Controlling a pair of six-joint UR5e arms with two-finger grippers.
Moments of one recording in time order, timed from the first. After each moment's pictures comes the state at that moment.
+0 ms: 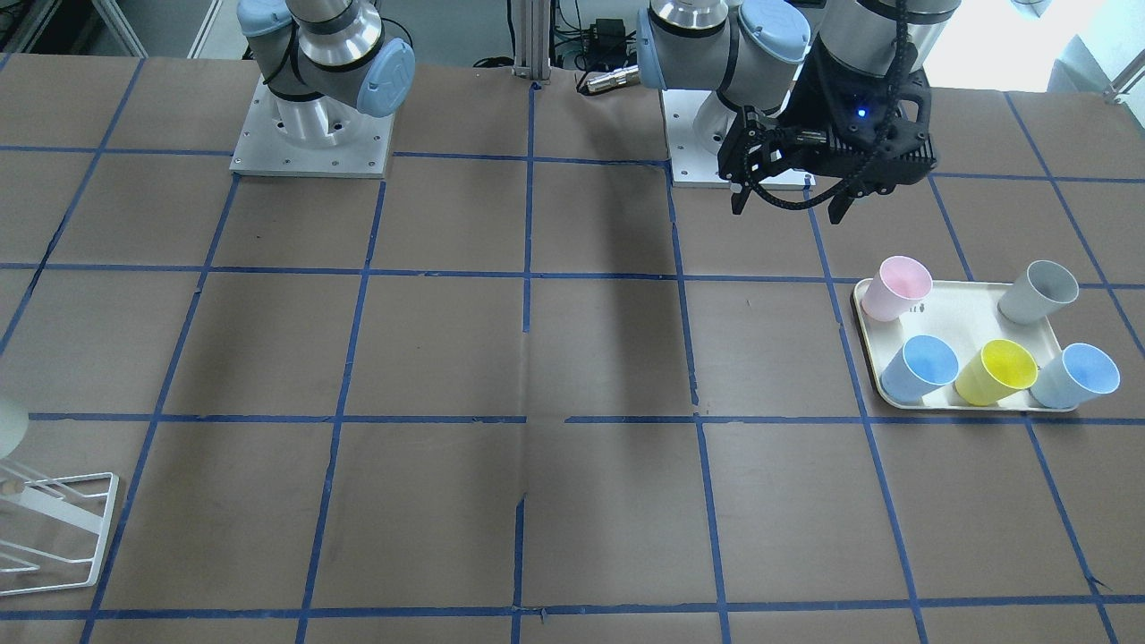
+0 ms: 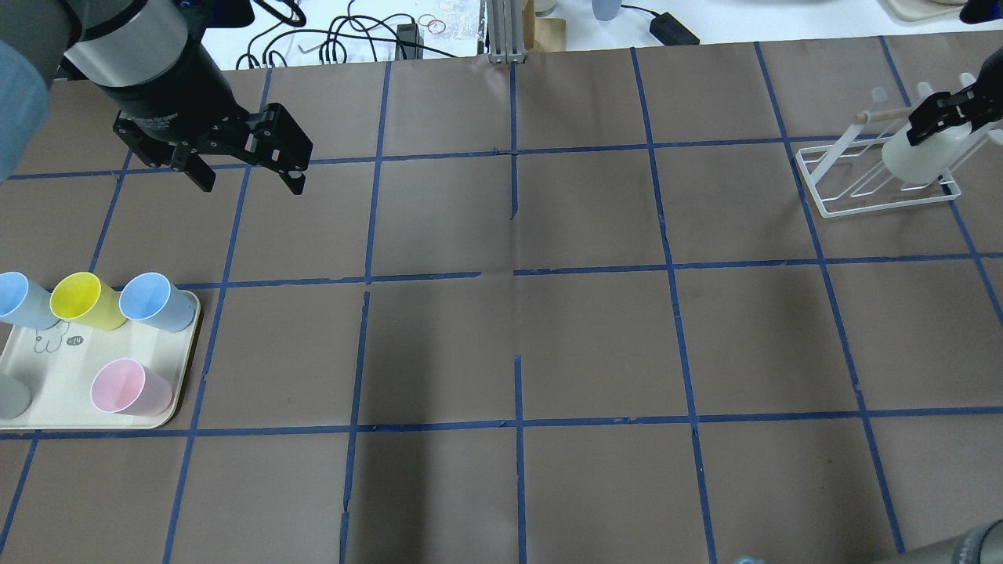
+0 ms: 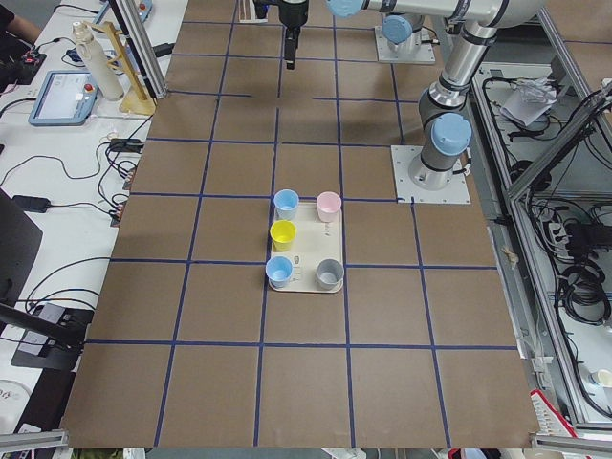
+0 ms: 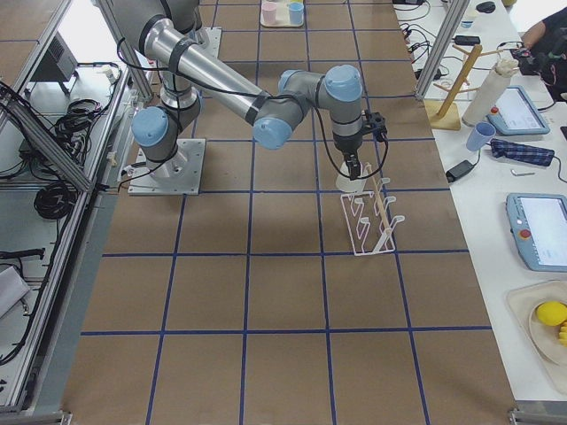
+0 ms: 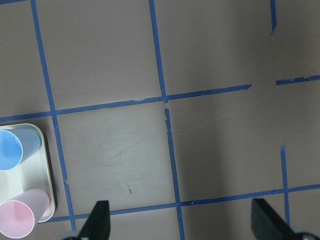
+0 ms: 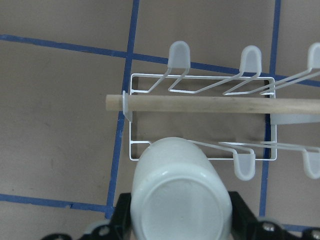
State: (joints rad) left arm -1.56 -1.54 -1.53 -1.61 1.56 0.08; right arm 1.06 -1.32 1.64 -2.12 -1.49 -0.65
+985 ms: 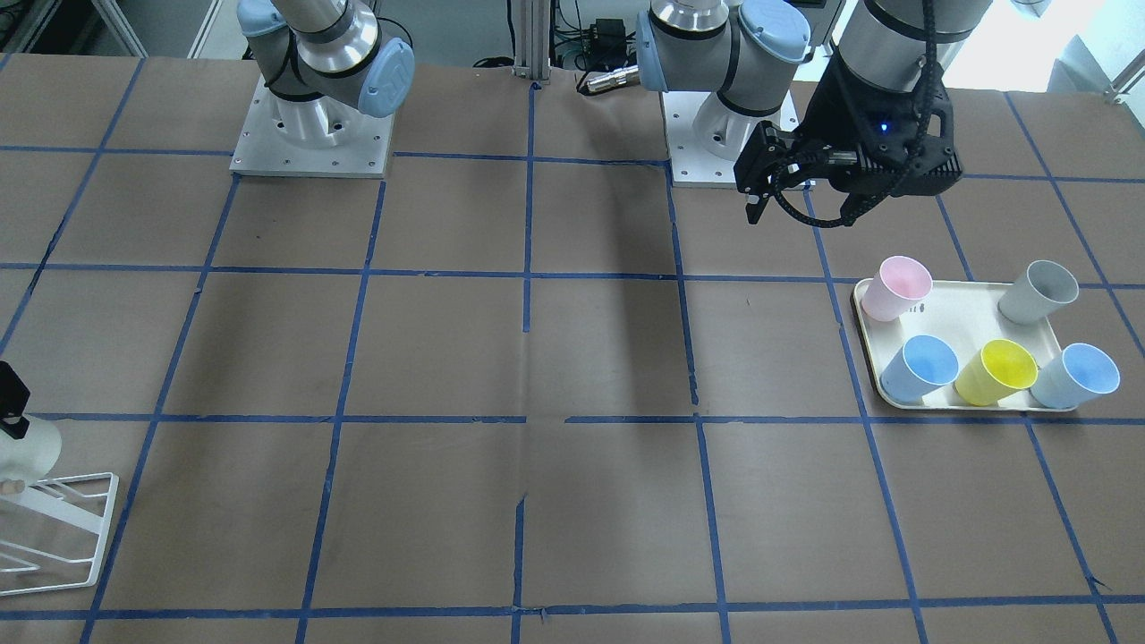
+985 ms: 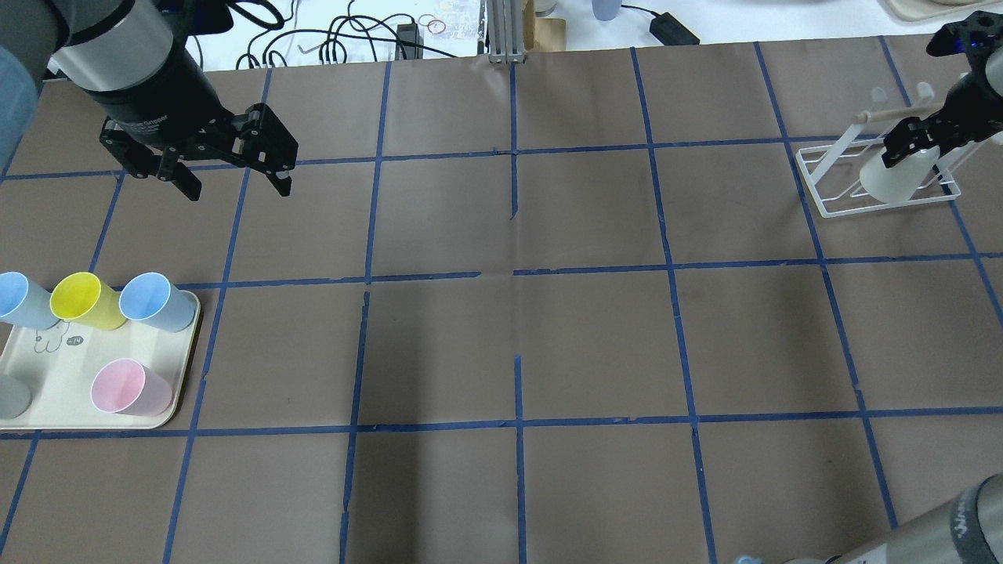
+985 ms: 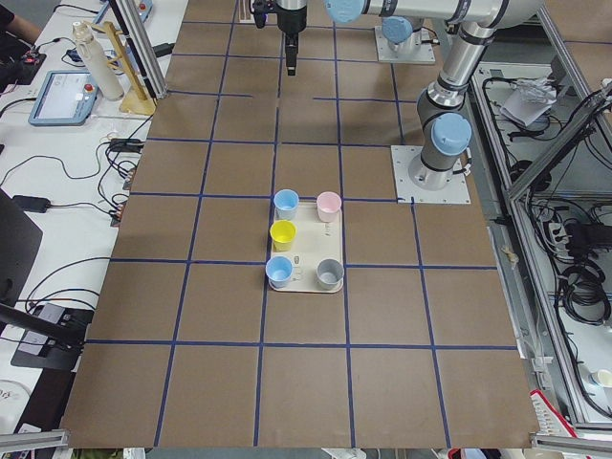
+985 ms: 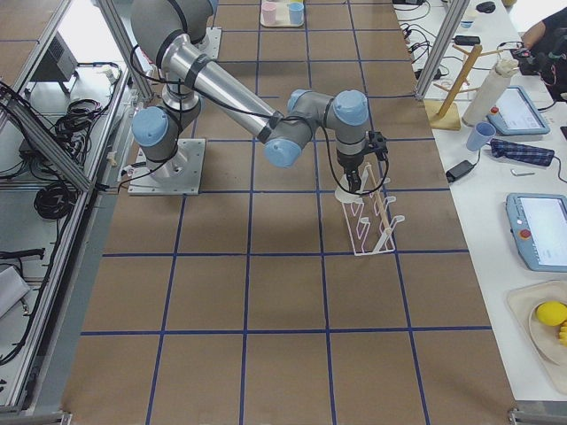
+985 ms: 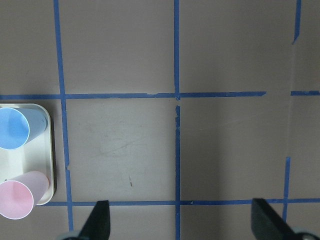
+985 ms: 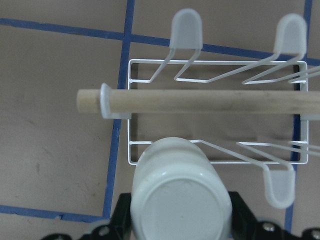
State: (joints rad) left arm -1.53 -1.54 -1.55 -1.62 1.56 0.04; right arm 1.06 -1.23 1.65 -2.15 -1.49 -0.64
